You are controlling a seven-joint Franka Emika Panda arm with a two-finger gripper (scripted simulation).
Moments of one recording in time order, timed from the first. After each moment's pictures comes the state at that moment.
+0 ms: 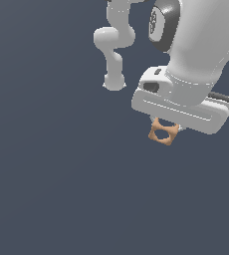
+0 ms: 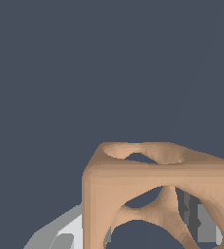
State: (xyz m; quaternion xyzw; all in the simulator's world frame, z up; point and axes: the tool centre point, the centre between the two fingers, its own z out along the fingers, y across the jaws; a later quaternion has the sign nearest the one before) arm 0.077 0.140 0.326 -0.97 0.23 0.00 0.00
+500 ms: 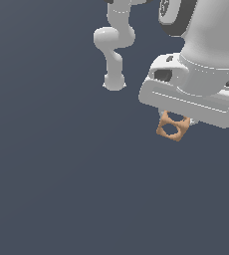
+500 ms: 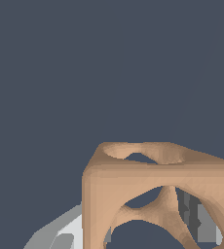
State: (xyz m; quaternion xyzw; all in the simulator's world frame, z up) arm 0.080 0.154 0.352 -0.97 0.23 0.00 0.00
